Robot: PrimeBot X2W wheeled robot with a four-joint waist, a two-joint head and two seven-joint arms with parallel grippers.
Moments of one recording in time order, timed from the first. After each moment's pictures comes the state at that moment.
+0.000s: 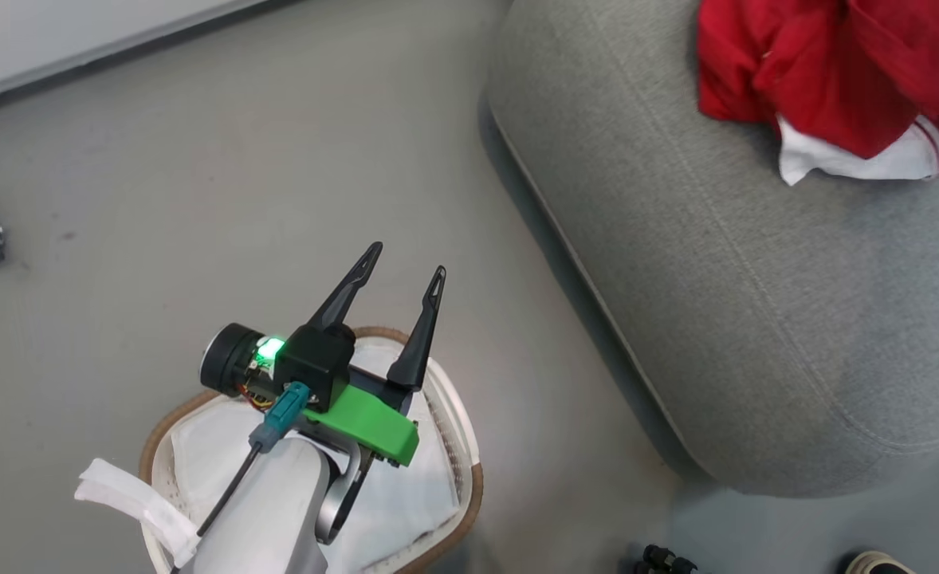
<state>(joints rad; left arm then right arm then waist) -0.37 0.09 -0.45 0.30 -0.20 -0.13 -0.26 -1.01 -0.45 -0.21 0.72 0.01 0.13 -0.26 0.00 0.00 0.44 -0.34</state>
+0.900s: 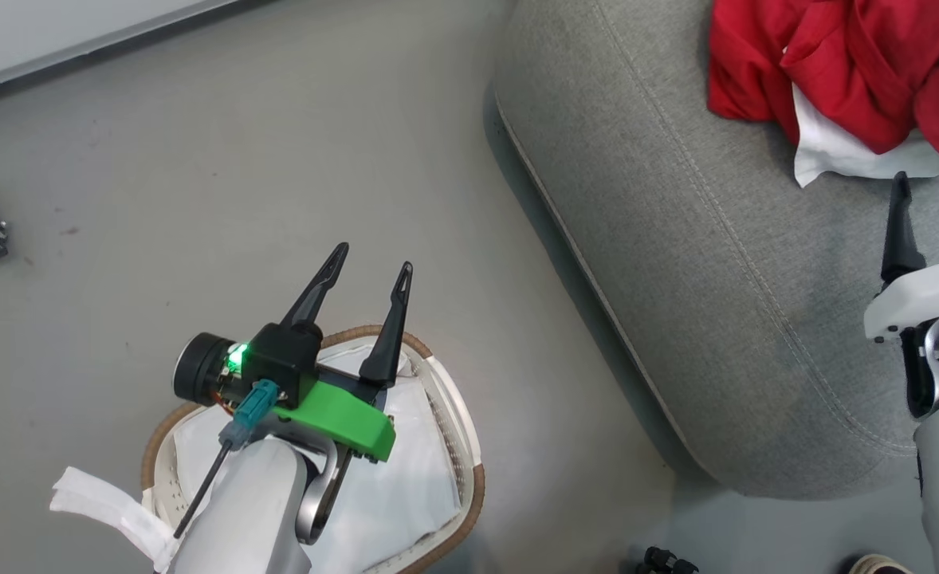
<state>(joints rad) -0.36 0.09 -0.39 0.32 -0.22 -0.13 -0.26 -0.58 -0.18 -0.31 0.64 0.04 0.13 -0.26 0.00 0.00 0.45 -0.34</state>
